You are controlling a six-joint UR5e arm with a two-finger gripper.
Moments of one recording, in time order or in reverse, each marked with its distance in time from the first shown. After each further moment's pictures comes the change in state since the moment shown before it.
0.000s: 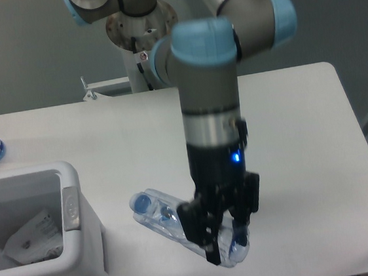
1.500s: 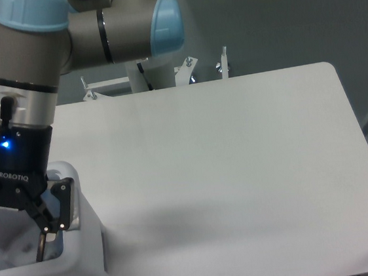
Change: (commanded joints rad) arm -0.200 0.009 -0.011 -0.002 -0.028 0.400
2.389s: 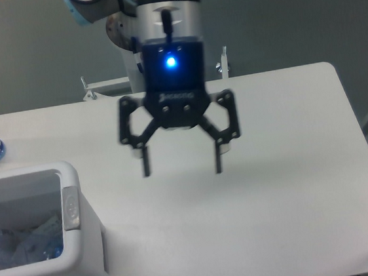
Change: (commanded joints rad) arm 0.274 0.203 -0.224 -0.256 0.142 0.726
